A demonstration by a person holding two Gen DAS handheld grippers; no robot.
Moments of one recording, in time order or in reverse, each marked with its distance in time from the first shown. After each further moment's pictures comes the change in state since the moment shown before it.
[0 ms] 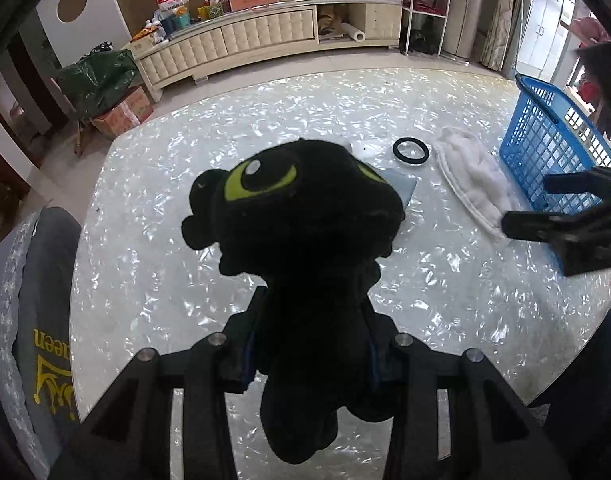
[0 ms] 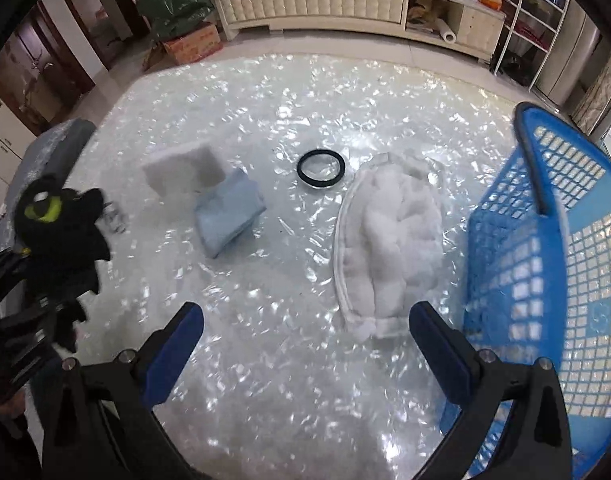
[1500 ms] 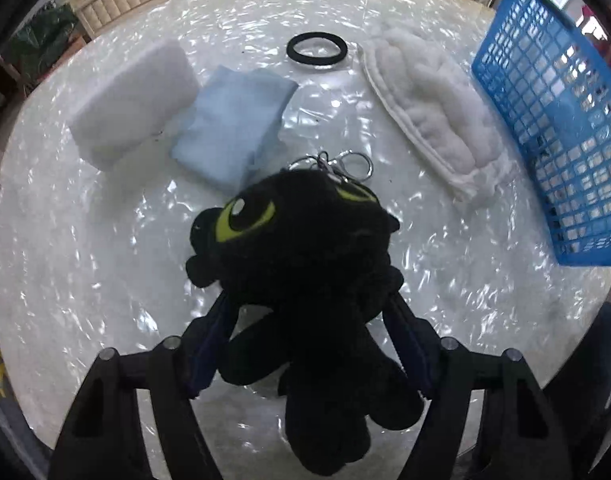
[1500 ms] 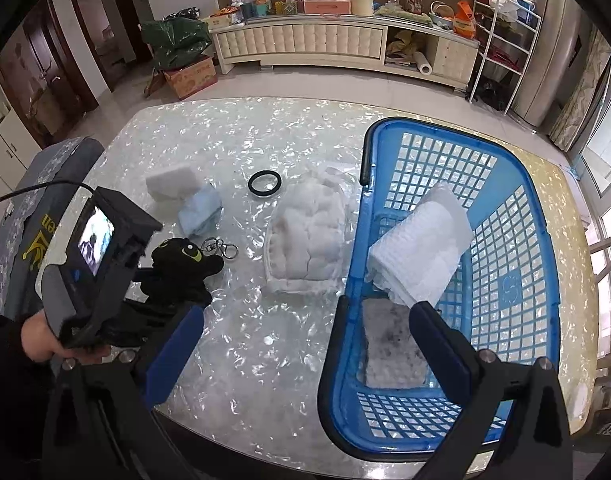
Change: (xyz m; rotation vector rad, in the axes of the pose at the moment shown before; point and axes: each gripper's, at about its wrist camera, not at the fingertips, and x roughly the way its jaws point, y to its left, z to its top) left arm 0.101 -0.091 0.005 0.007 0.270 -0.149; right arm -0.103 -0.066 -0.060 -0.026 -0.142 -0.023
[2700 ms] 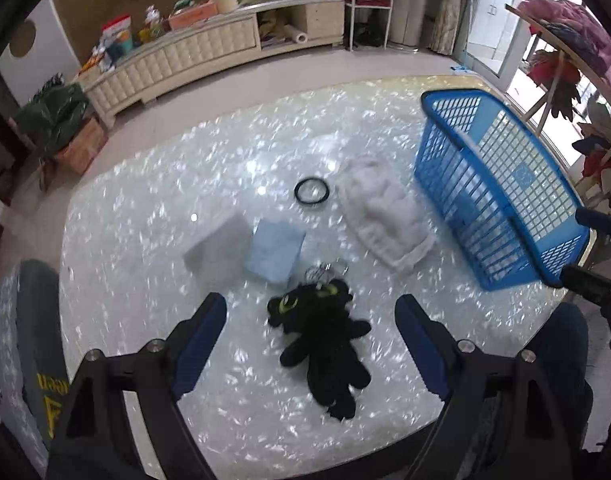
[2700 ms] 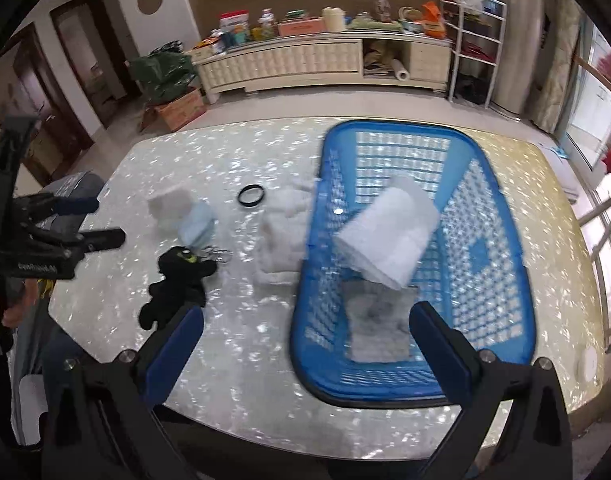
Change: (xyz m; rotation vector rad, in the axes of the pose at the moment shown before) left arm -0.166 -0.017 0.016 0.149 -0.250 0.056; right arm -0.039 -0.020 -0.027 0.094 -0.075 0.020
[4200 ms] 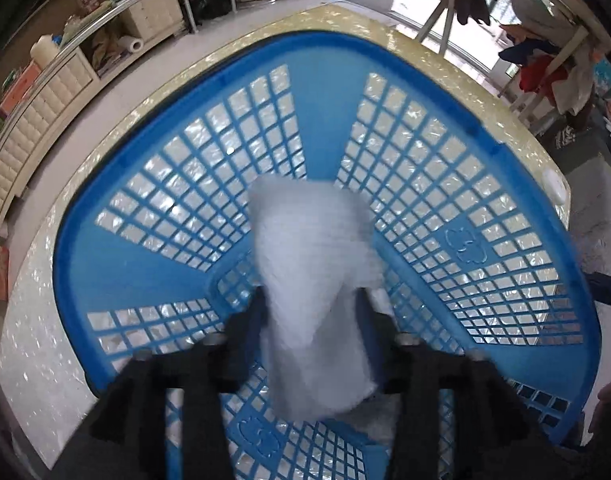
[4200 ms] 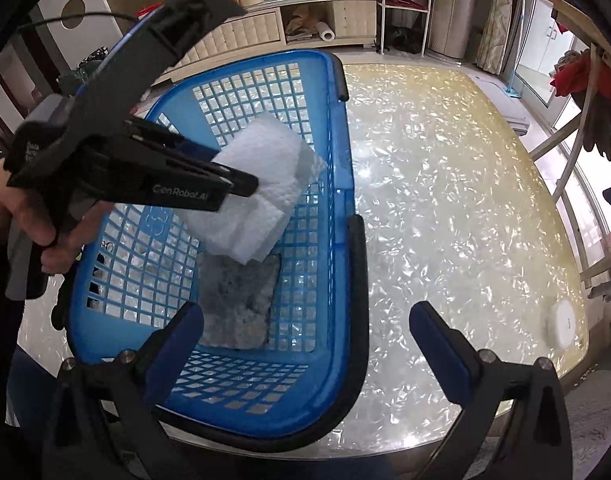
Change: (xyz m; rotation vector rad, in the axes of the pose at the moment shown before) left arm 0.147 -0.220 0.134 0.385 0.164 -0.230; right arm 0.019 -0.133 -0.031 0.176 0.102 -0.124
